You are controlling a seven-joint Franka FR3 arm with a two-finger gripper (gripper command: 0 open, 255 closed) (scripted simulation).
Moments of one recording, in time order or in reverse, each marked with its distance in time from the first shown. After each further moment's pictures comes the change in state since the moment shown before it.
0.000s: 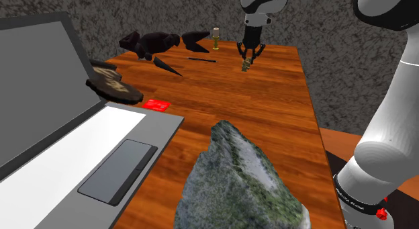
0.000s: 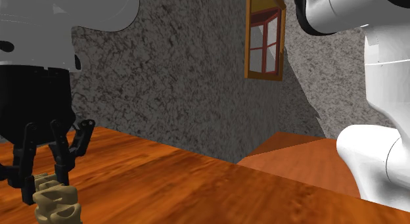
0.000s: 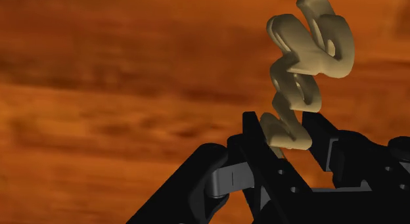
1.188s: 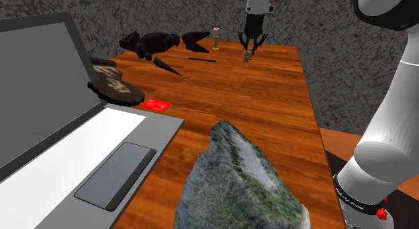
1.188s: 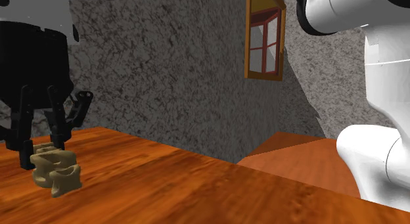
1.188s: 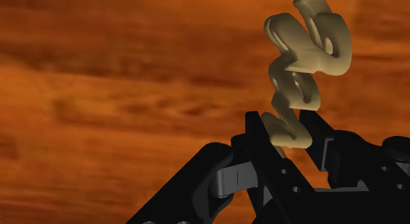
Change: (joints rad) arm -0.002 -0.003 -0.001 0.117 -0.001 -0.119 0.004
